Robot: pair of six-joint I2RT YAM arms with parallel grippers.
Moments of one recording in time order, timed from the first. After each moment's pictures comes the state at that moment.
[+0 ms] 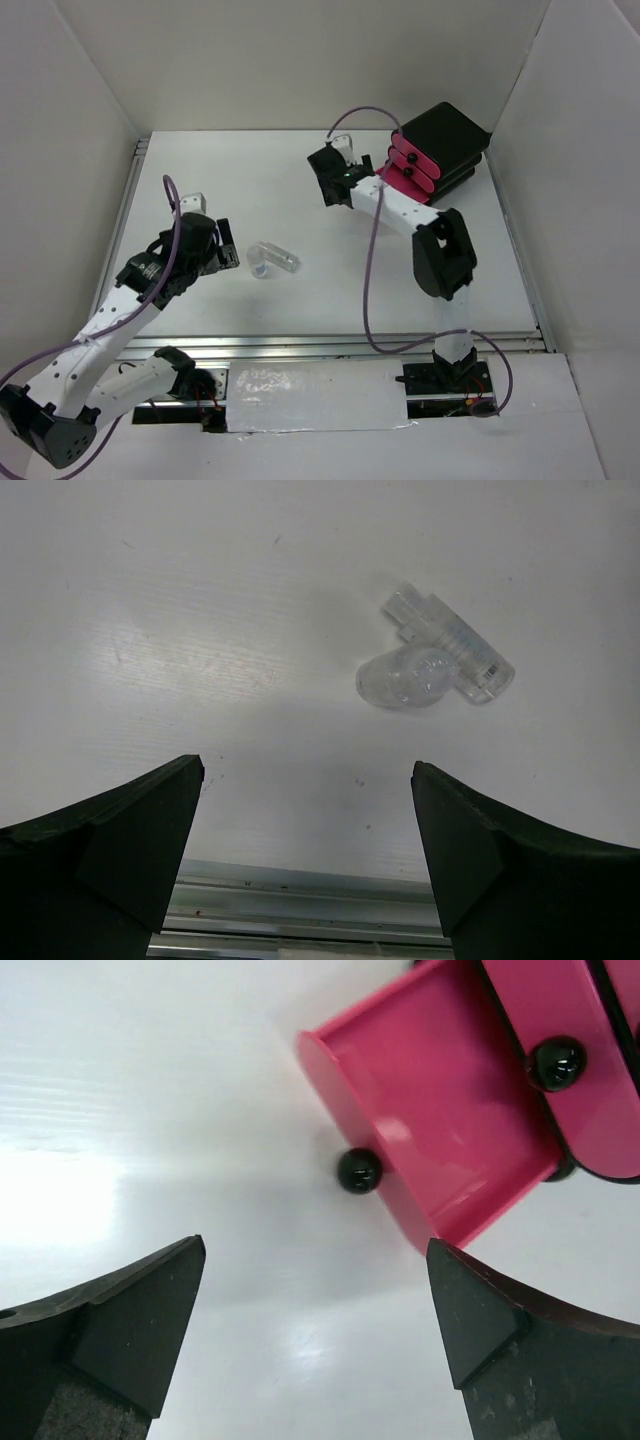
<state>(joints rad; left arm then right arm) -0.49 0.89 0.96 -0.83 -0.39 -0.55 0.60 2.11 1.75 -0.61 0.75 0.21</state>
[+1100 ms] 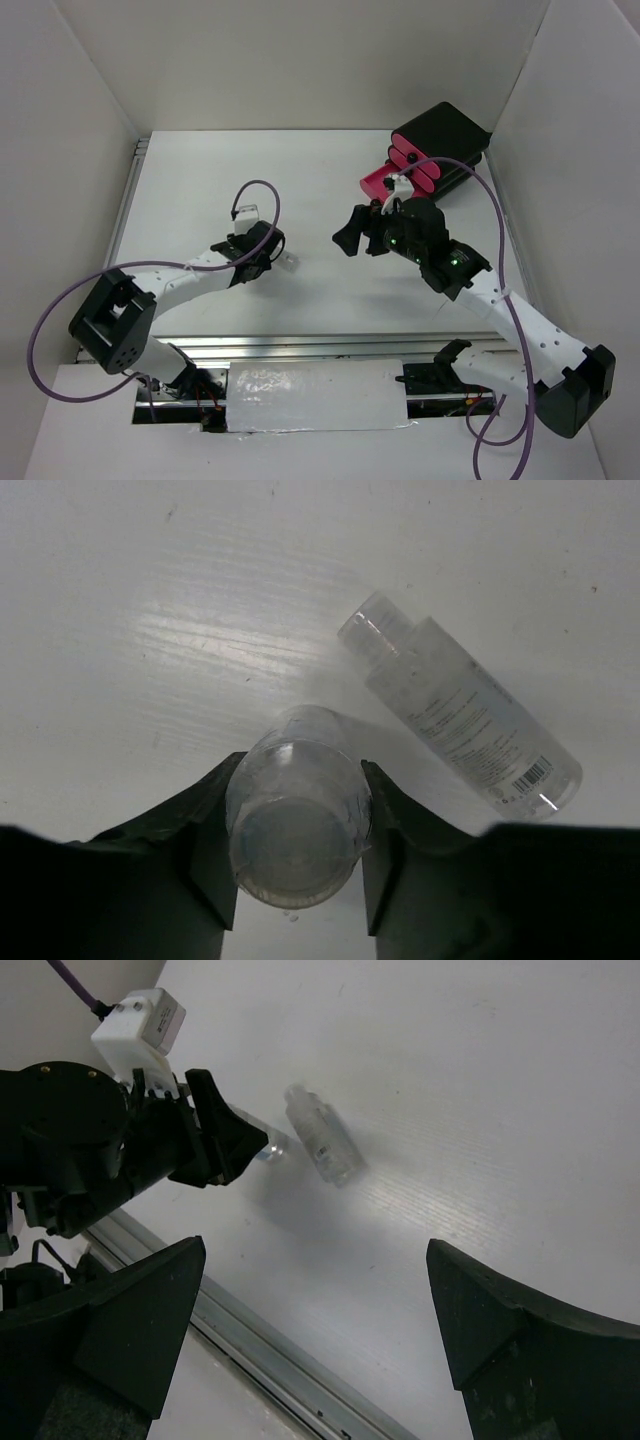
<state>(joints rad) -0.64 1.46 0.82 -0.37 -0.59 -0.73 0.62 1.00 0.92 -0.31 -0.08 0.49</state>
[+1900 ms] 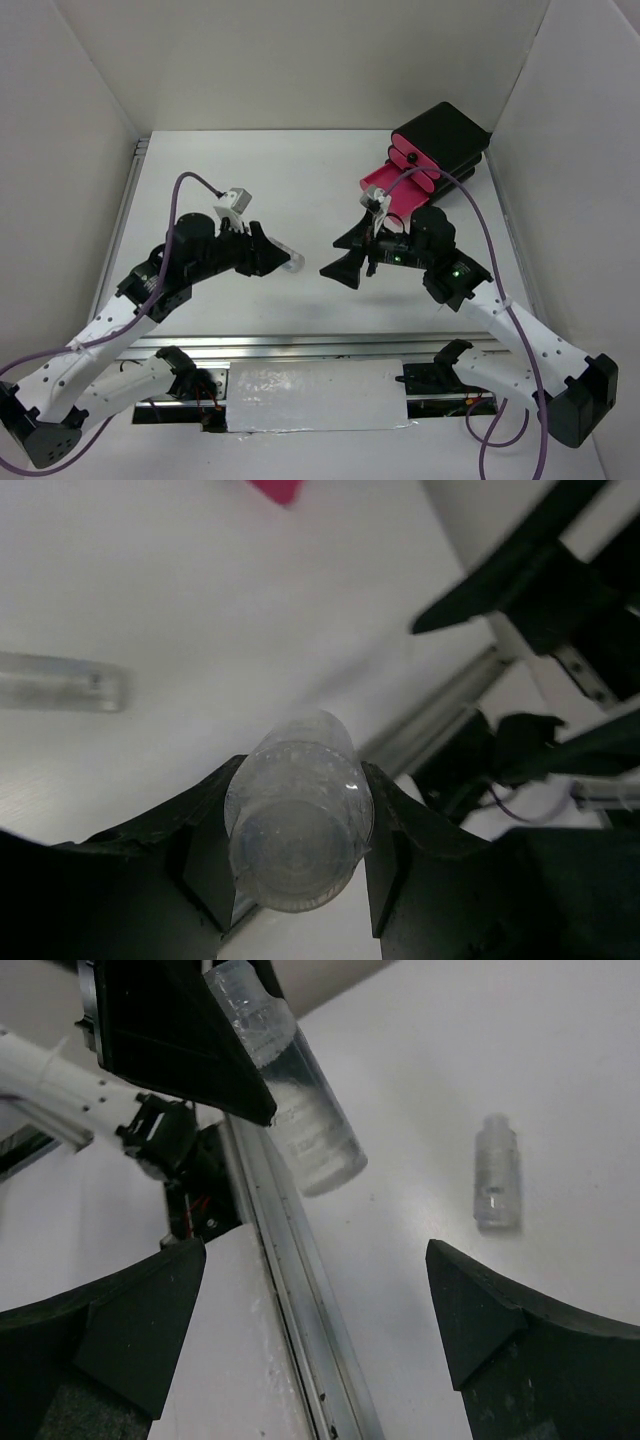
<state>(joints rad) -0.64 0.87 0.92 -0.44 0.10 -0.56 0.62 0.93 0.80 -0.05 -0.59 0.28</state>
